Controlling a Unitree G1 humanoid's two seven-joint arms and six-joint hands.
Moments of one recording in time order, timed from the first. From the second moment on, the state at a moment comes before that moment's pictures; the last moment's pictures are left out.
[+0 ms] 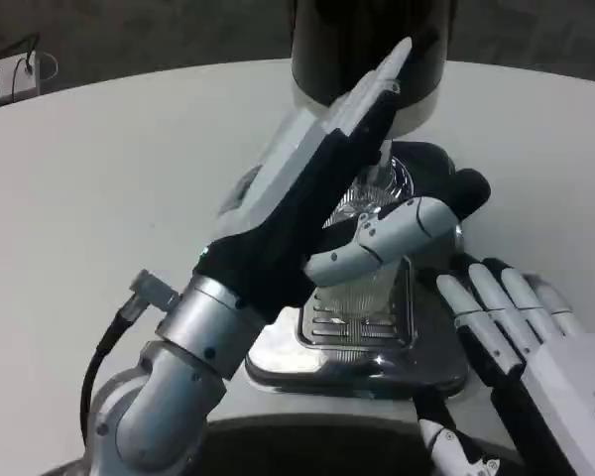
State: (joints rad) left arm -0.51 0.24 -0.18 -0.32 0.36 -0.05 -0.19; right arm 0.35 -0.21 0.05 -0.82 -1.04 -0.15 0.08
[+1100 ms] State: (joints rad) left arm -0.55 0.32 -0.23 -0.41 0.56 0.01 -0.30; right arm 0.32 -0.17 0.06 -0.79 -0.95 -0.09 0.11
